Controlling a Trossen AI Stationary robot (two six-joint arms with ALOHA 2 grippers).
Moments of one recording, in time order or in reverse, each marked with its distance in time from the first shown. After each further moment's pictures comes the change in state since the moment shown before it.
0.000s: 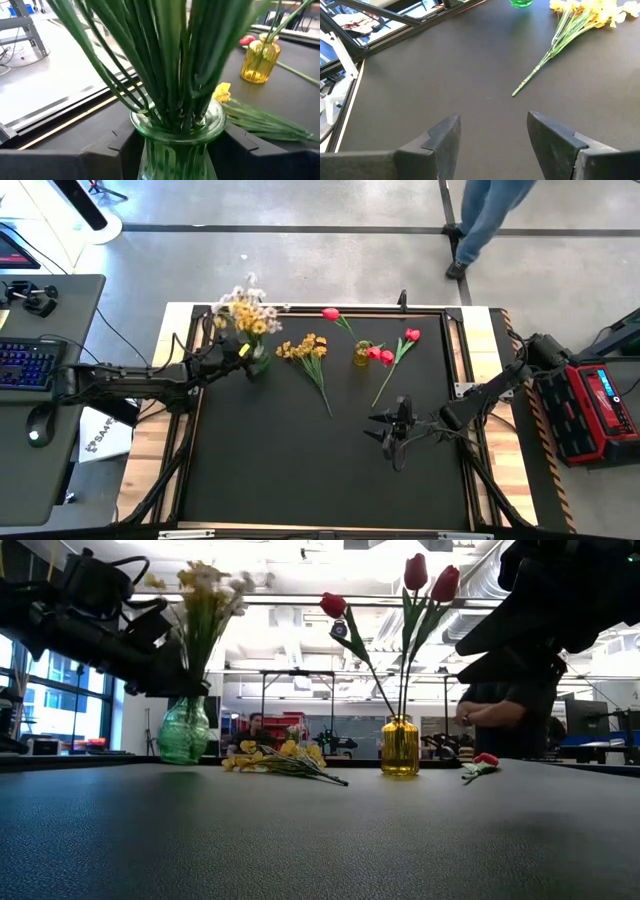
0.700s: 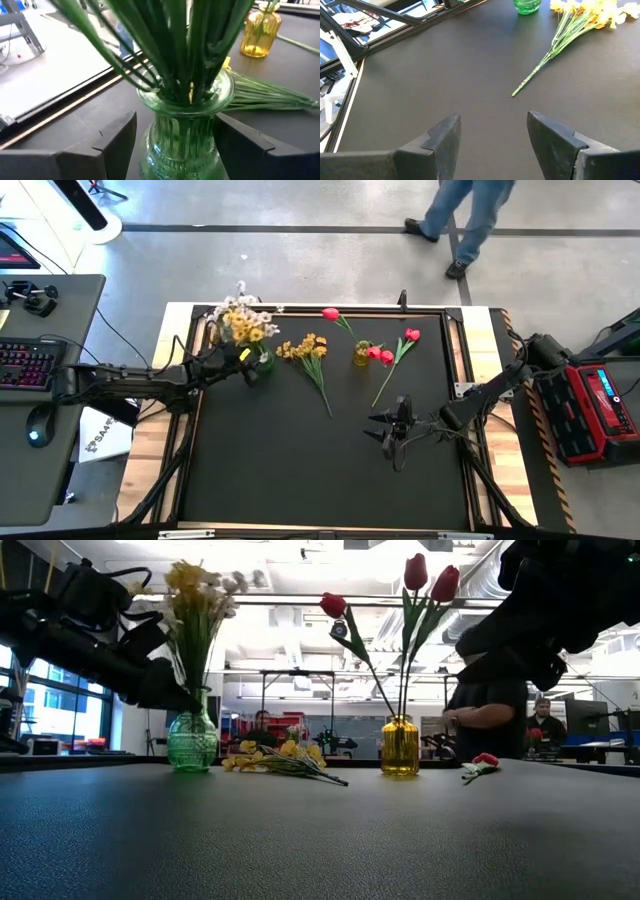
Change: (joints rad) left arm -0.005 -0.001 -0.045 -0.029 0.019 0.042; right arm 0.001 0.000 0.000 0.000 0.000 -0.008
